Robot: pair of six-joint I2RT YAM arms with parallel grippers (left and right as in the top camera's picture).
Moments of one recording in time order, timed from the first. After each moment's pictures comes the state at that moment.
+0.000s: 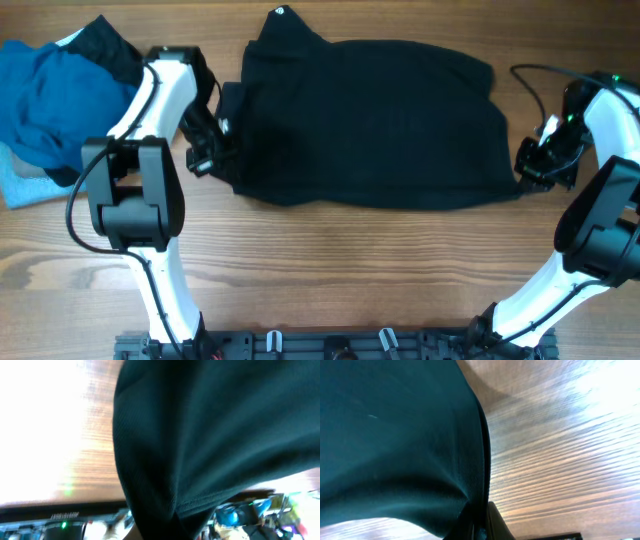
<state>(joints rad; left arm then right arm) -0.05 2.18 1.69 -1.60 0.35 -0.28 -0.39 2.01 1.49 -1.37 -0.06 0.10</state>
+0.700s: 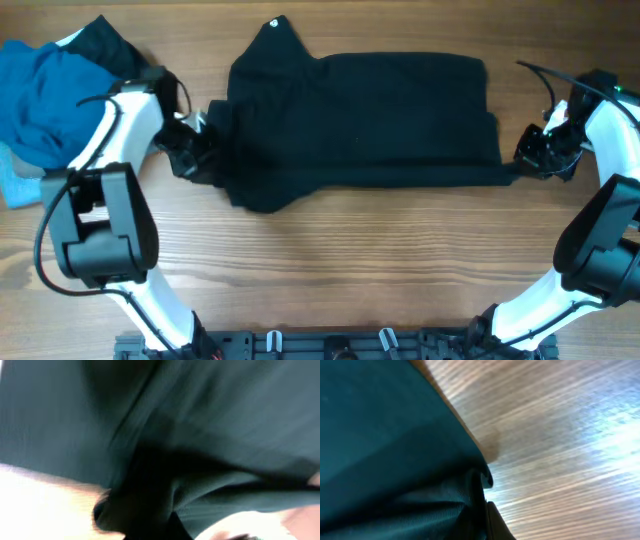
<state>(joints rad) 0.10 1.98 1.40 -1.07 0.48 -0.29 -0.39 1.90 1.41 -1.11 -0.14 0.14</state>
